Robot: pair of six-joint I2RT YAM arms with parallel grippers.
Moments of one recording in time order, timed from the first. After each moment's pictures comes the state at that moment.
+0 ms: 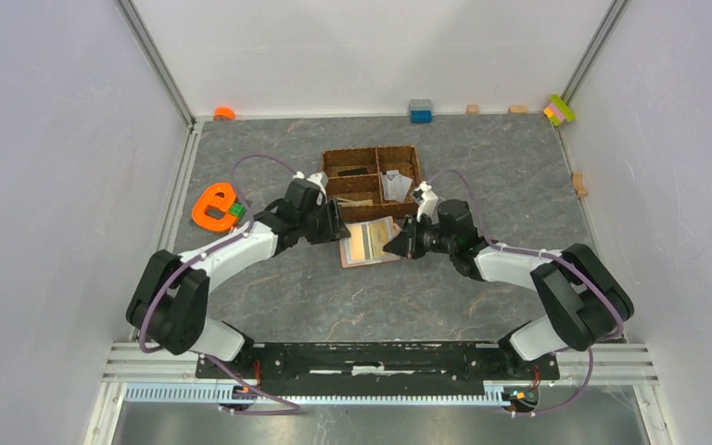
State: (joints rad) left arm -0.53 1.48 0.84 -0.18 0.17 -0.60; right arm 0.53 1.50 0.56 0.43 -0.50 0.50
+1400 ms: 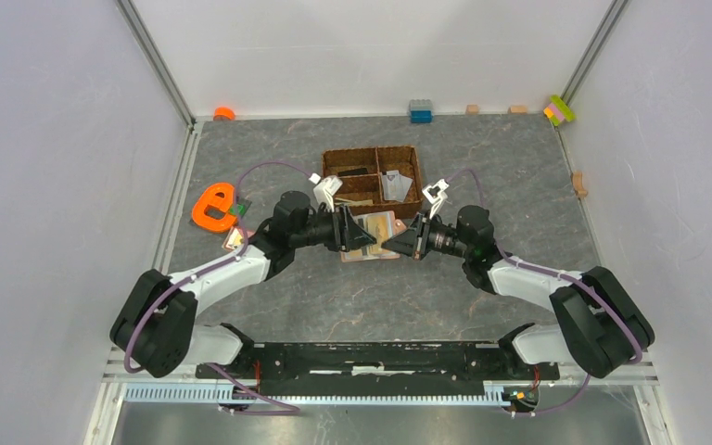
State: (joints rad) left arm -0.57 1.33 0.65 0.29 0.53 -0.64; right arm 0.51 1.34 0.44 0.70 -0.68 0.69
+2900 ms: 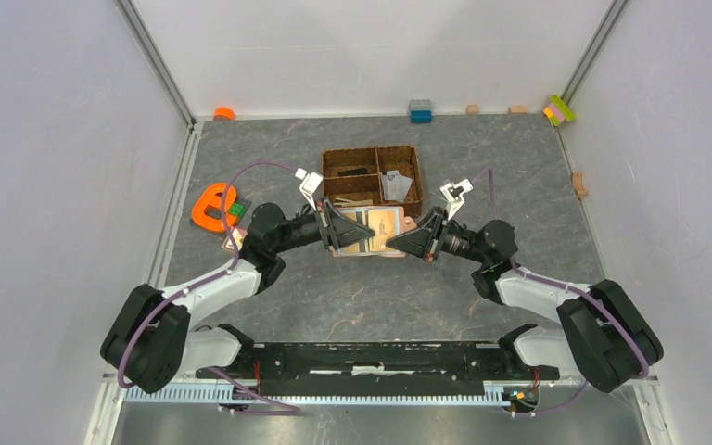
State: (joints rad) left arm -0.55 1.23 0.51 0.82 0.74 -0.89; right arm 0.48 1.26 0.35 1.14 -0.81 0.92
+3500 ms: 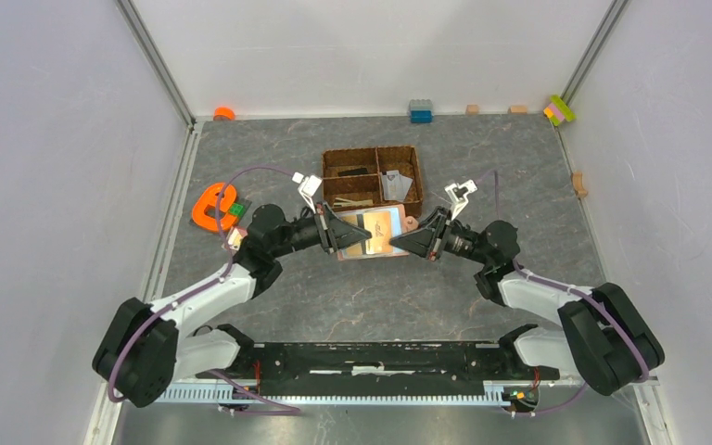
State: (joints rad) left arm -0.56 1.17 0.51 0.66 0.66 -0.86; right arm 0.45 1.25 0.33 1.13 -0.80 0.91
